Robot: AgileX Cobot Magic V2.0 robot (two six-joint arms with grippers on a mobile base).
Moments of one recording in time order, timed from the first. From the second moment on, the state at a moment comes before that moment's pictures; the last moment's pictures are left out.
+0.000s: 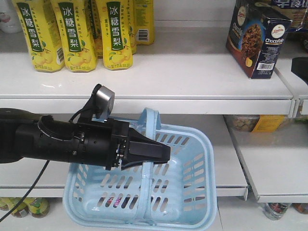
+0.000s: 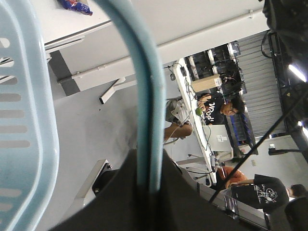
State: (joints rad) left arm -0.38 1.55 -0.90 -1.64 1.13 0.87; right arm -0.12 0.95 -1.02 0.54 0.61 -0.62
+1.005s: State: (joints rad) left arm -0.38 1.55 -0.90 -1.64 1.13 0.87; right arm -0.12 0.25 -0.20 0.62 0.19 -0.56
